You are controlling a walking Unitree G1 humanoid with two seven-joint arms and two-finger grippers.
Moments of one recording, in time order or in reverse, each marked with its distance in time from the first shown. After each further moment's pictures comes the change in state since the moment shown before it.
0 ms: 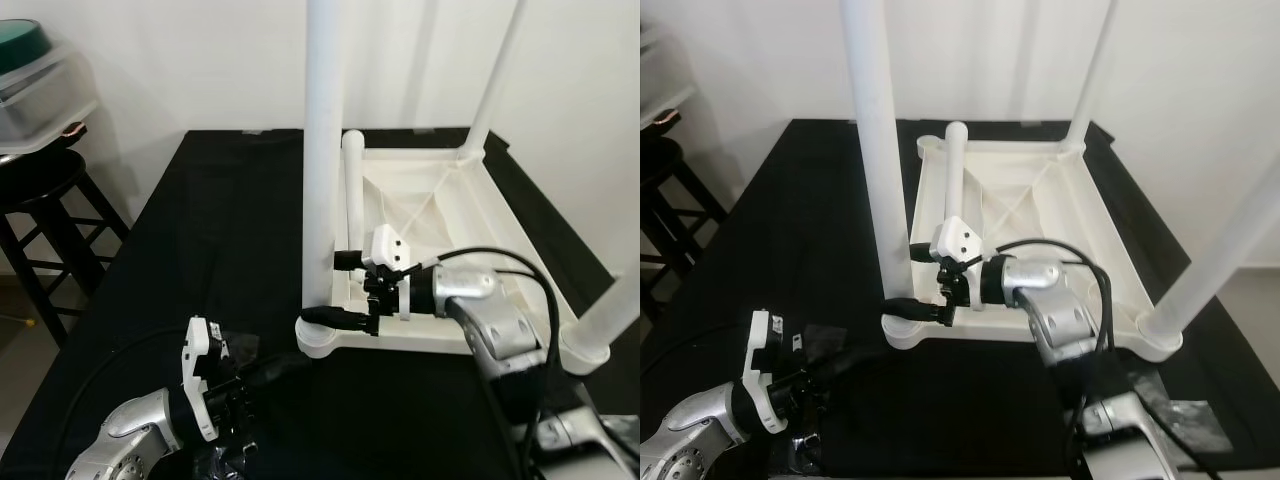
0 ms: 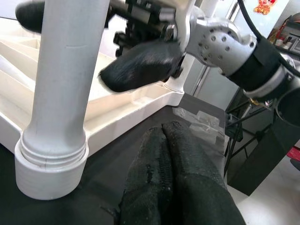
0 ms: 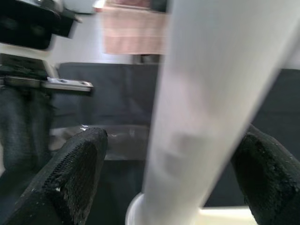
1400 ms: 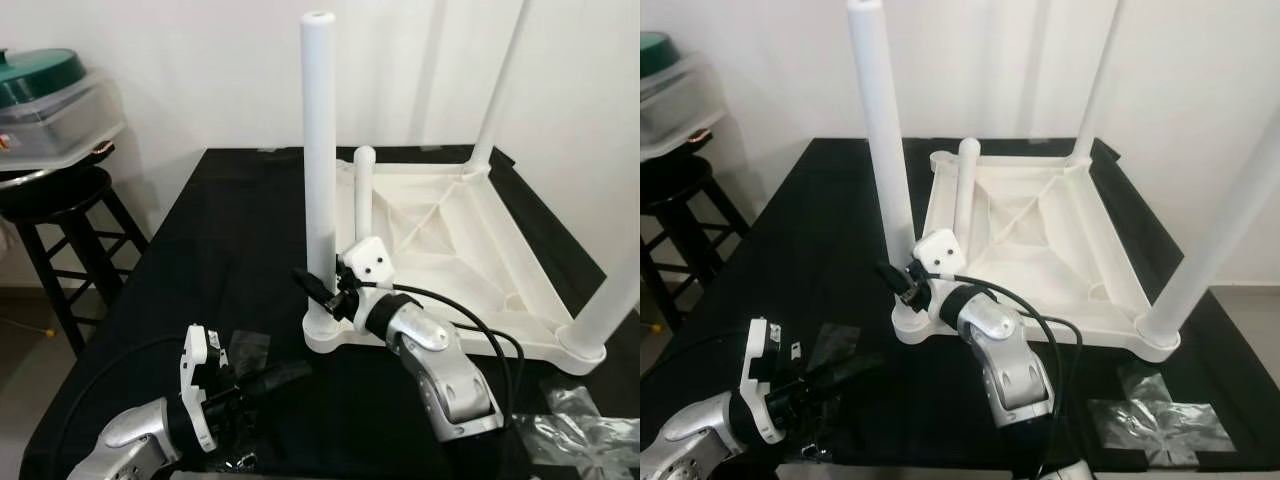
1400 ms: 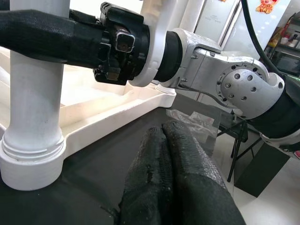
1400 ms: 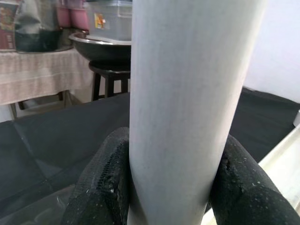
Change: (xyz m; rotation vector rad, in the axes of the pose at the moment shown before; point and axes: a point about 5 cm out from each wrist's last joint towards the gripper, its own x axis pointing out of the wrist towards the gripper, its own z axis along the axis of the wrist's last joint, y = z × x) left arm -0.003 -0.002 0.001 -0.001 -0.004 -0.003; right arm 0.039 0.027 -0.017 0.115 -0.060 -0.654
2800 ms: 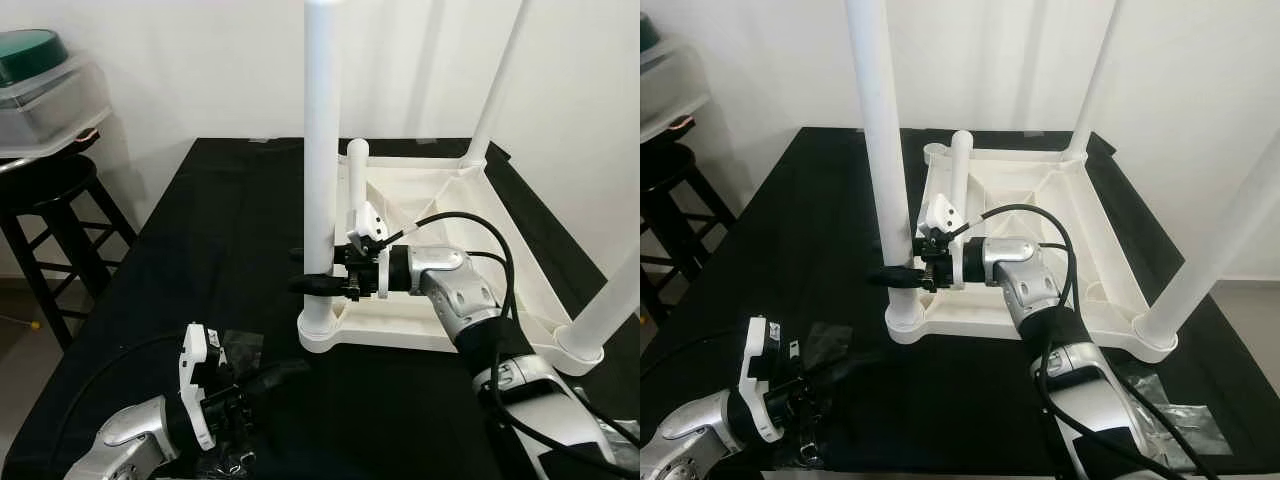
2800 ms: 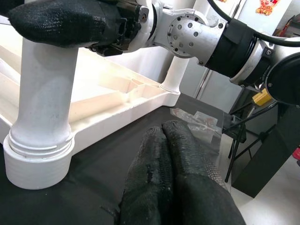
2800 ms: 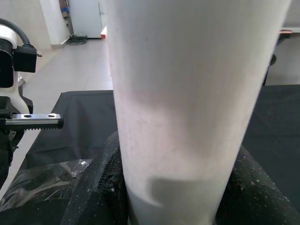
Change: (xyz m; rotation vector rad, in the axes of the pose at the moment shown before) left arm 0.002 -0.001 -0.001 0.004 0.003 0.001; right arm 0.015 -0.053 0.020 0.000 -0.003 0.627
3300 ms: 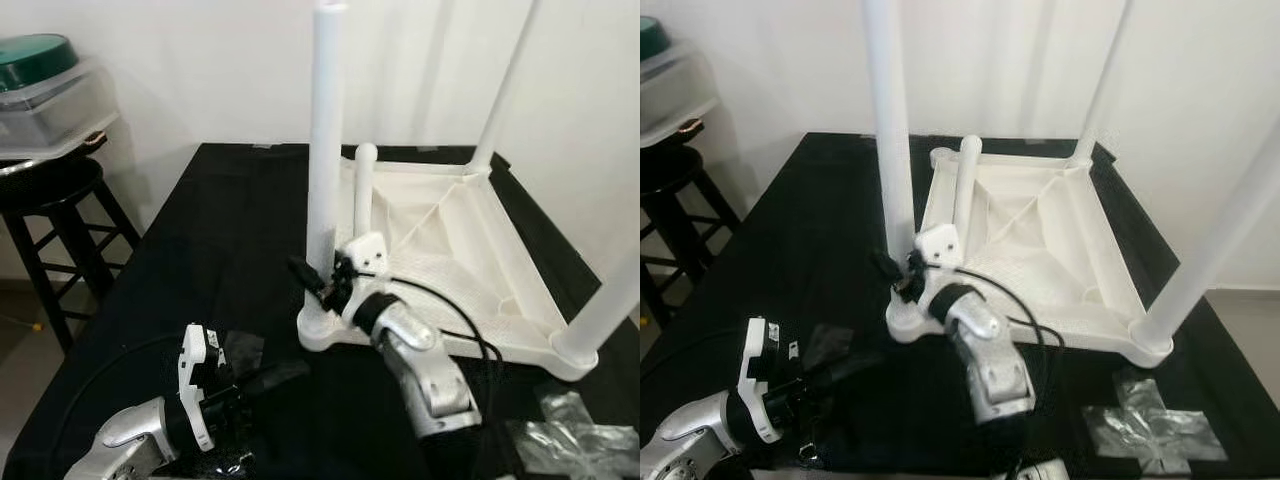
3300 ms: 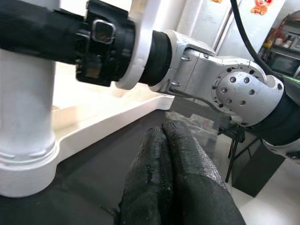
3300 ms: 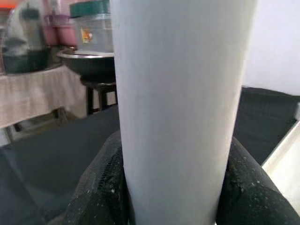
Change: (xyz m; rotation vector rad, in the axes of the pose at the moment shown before) left arm 0.000 0.001 0.002 0.006 -0.002 -0.002; right arm 0.033 0.046 -0.019 0.071 -0.082 -0.686
